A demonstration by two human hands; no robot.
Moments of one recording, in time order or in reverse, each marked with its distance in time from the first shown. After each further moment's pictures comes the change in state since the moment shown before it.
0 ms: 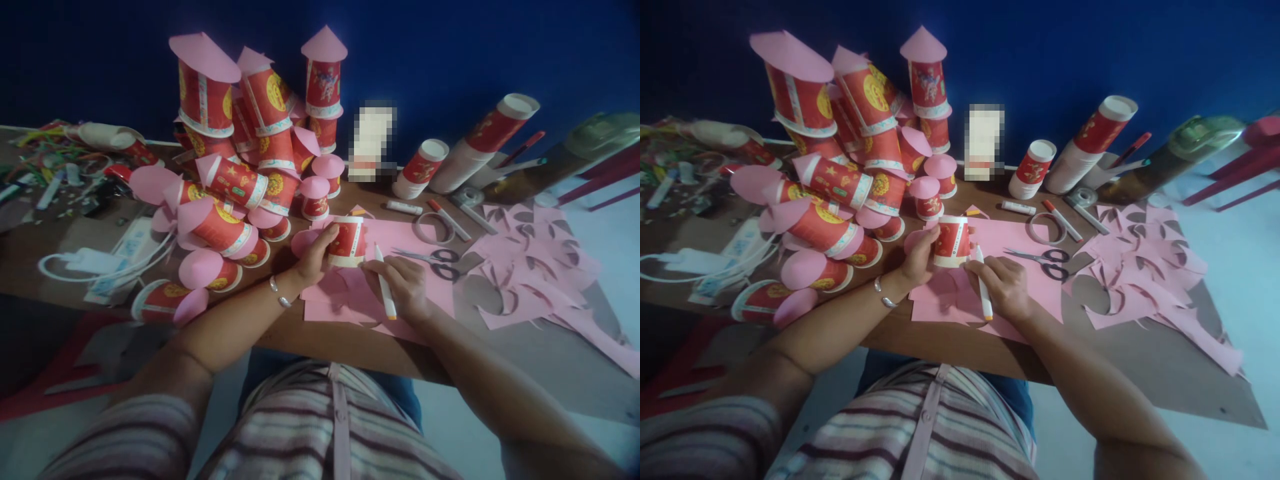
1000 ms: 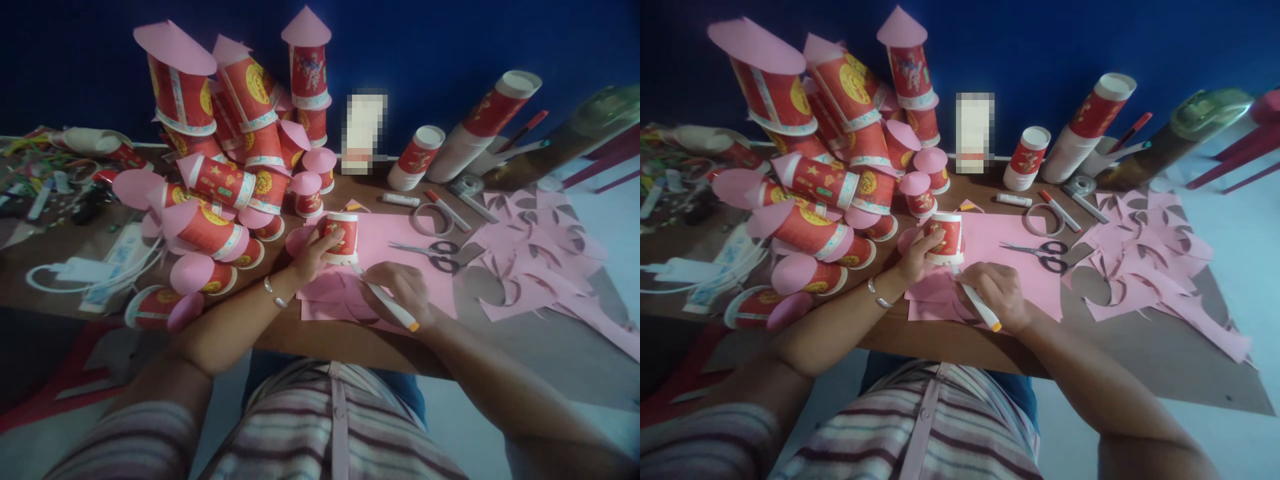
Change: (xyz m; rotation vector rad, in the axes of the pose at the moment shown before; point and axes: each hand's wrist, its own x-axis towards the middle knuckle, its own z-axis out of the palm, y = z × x) left_hand 0.001 -0.006 -0.004 0.058 0.010 0.056; right_hand 0.011 -0.020 -0.009 0.236 0.138 -0.018
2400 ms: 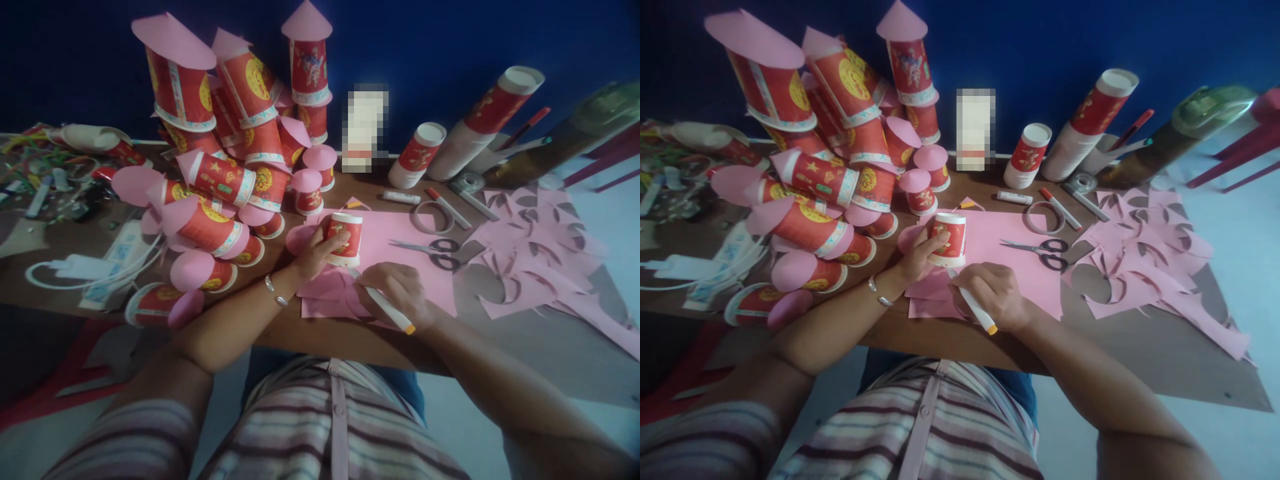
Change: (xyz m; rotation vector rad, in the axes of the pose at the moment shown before) left_hand -0.003 -0.002 0.001 0.111 -0.044 0.024; right_hand -0.002 -0.002 0.000 0.033 -0.092 -0.043
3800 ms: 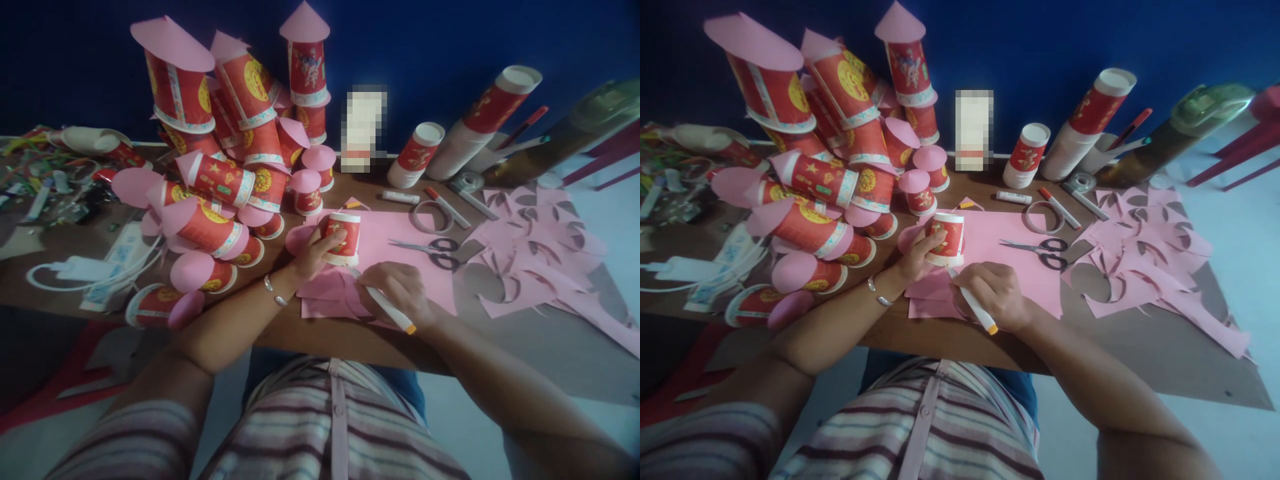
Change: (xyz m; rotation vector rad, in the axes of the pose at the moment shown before) left_hand 0.000 0.004 0.001 -0.032 0.017 -0.032; right_hand 0.001 0.000 -0.002 0.004 -0.005 0.002
